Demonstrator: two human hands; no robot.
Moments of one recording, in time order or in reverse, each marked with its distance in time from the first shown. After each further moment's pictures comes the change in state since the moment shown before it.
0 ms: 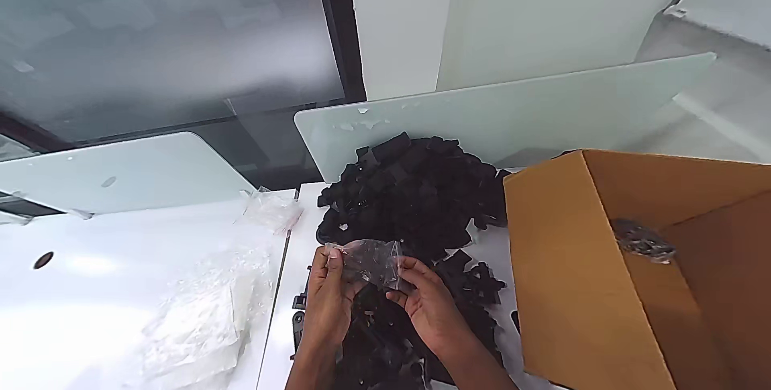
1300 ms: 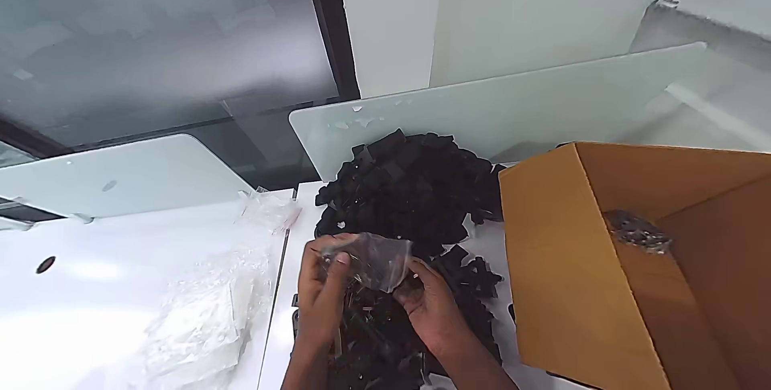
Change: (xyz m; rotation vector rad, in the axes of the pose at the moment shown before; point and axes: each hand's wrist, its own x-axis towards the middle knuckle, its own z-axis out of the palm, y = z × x) left_hand -0.002 0.013 0.005 0.242 -0.242 0.430; right_hand -0.009 -0.002 0.002 0.135 0.130 0.020
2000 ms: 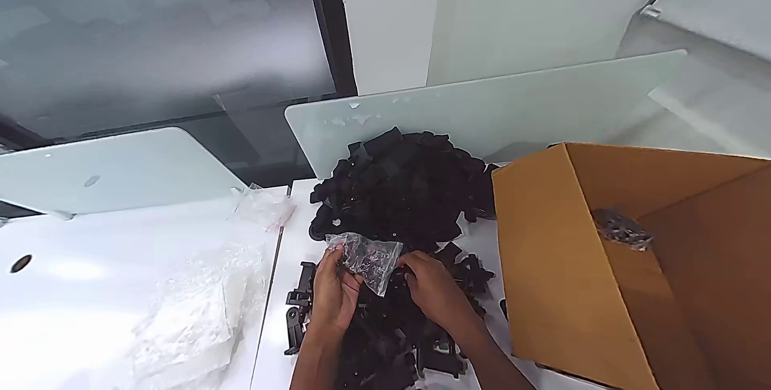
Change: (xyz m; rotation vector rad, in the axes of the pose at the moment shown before) left_hand -0.004 -0.049 0.002 -0.502 0.448 -0.674; right_hand 0.017 -0.030 -0.020 -1.801 -0.239 -0.449
